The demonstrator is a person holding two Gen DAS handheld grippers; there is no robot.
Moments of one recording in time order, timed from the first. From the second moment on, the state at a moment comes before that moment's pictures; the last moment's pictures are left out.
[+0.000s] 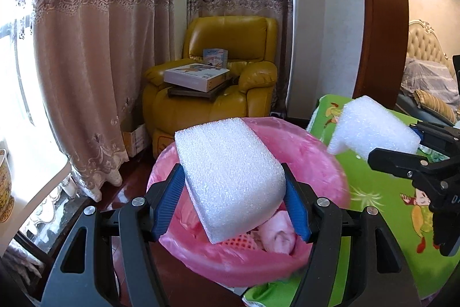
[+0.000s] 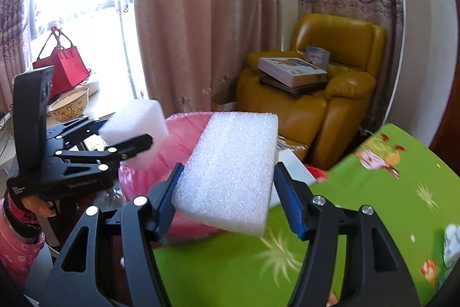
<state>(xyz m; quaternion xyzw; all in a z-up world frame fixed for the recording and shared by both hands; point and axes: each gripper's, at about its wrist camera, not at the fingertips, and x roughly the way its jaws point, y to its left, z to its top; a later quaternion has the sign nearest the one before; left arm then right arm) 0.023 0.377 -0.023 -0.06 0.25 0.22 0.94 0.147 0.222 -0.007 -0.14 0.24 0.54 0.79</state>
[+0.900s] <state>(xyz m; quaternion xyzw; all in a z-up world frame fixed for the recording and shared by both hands) 0.018 0.334 -0.019 -0.03 0.23 0.25 0.94 0.165 0.097 0.019 -0.13 0.19 0.42 0.88</state>
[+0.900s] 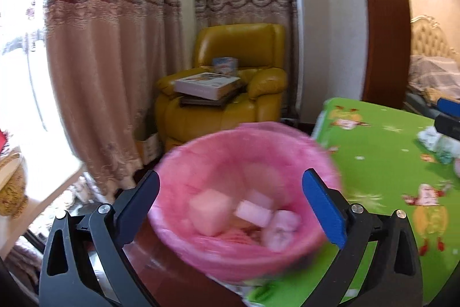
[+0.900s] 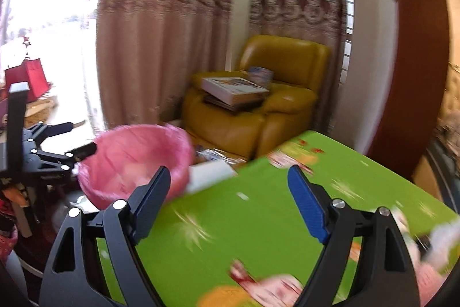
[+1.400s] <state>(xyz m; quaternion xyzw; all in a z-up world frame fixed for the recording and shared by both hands) 0.077 0.175 -0.040 -0.03 0.25 0.07 0.97 0.180 -0.129 -0.023 -0.07 0.25 0.20 0.95</state>
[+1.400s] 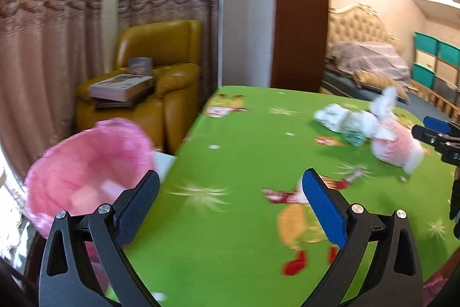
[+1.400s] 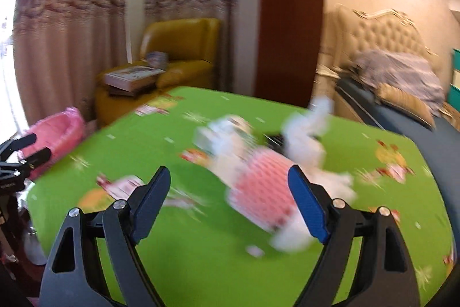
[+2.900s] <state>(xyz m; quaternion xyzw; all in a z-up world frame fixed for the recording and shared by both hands) 0.265 0.002 -0.053 -0.05 0.32 0.00 0.95 0.187 -0.253 -0.056 0.00 0.29 0.08 0.95</state>
